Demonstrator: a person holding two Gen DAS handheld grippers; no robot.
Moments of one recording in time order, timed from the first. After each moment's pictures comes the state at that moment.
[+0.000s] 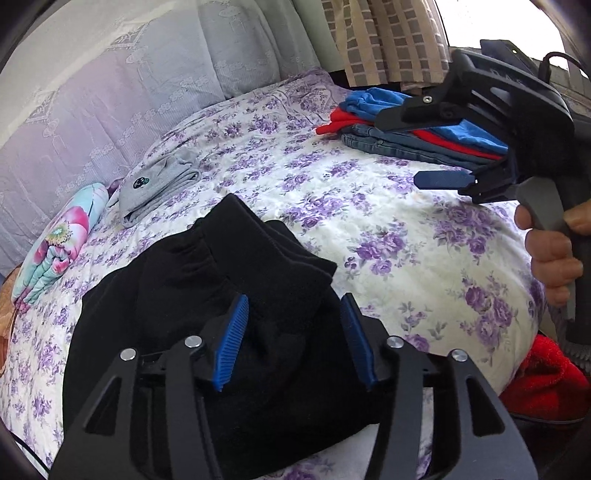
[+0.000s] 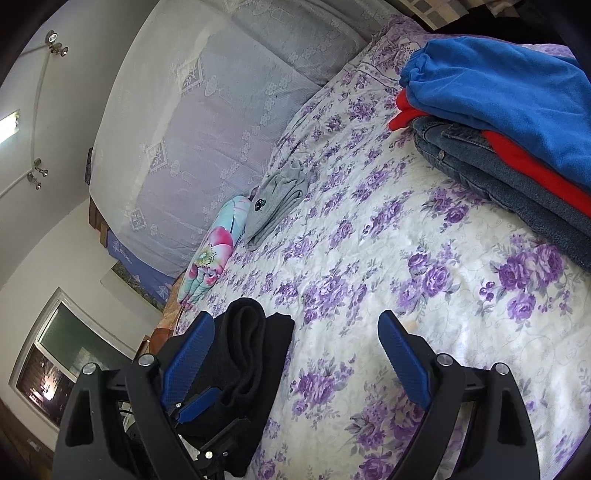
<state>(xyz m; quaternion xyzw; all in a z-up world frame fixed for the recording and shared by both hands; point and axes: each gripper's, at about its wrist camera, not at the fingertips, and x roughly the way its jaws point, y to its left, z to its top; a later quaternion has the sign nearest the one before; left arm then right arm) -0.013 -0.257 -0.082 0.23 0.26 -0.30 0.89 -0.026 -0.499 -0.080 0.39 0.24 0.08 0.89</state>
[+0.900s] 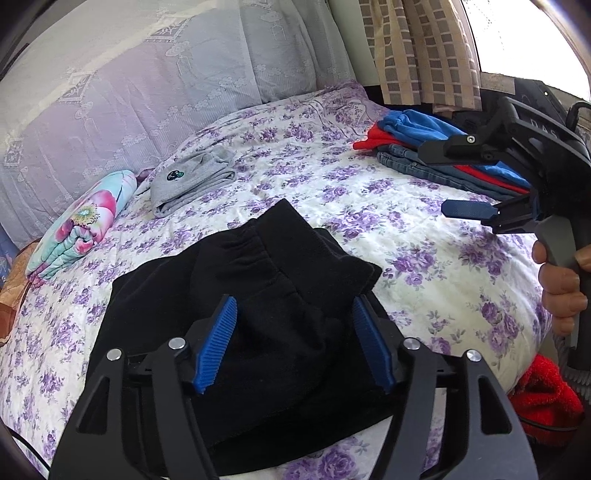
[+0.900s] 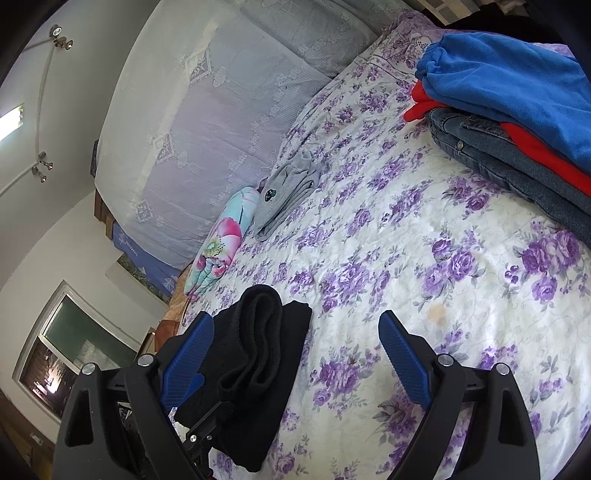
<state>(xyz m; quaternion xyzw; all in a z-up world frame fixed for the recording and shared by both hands) -0.011 -0.227 -0.063 0.20 0.25 -0.26 0.91 -0.026 -0.486 -0.073 0.38 0.24 0.10 0.89</state>
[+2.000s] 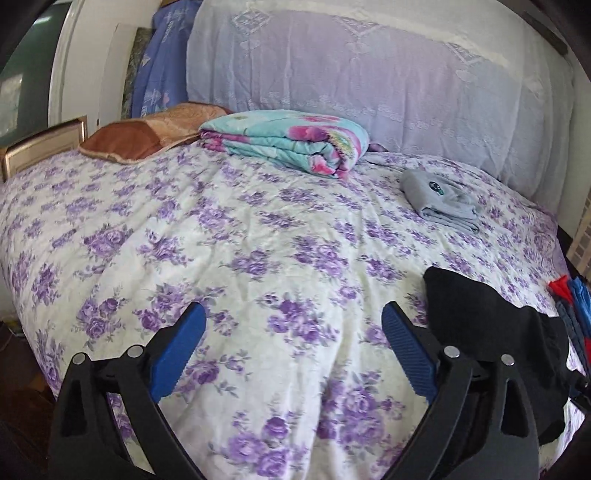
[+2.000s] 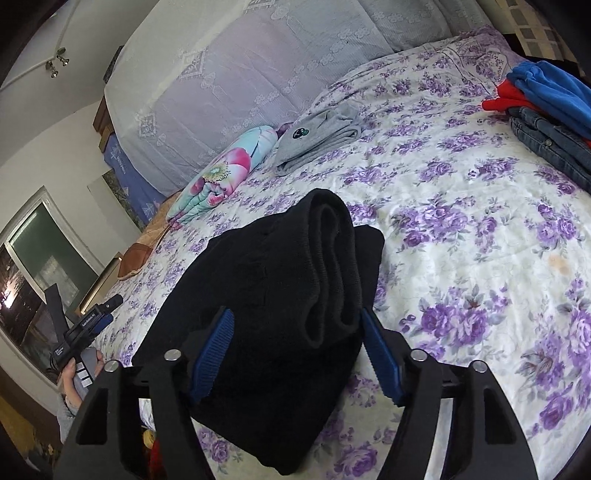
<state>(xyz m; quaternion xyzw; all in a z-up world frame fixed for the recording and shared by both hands) 0.081 0.106 -0.057 -0.11 0.30 0.02 0.95 0.001 -0.365 -0.081 0.23 0.32 0.10 0.91</state>
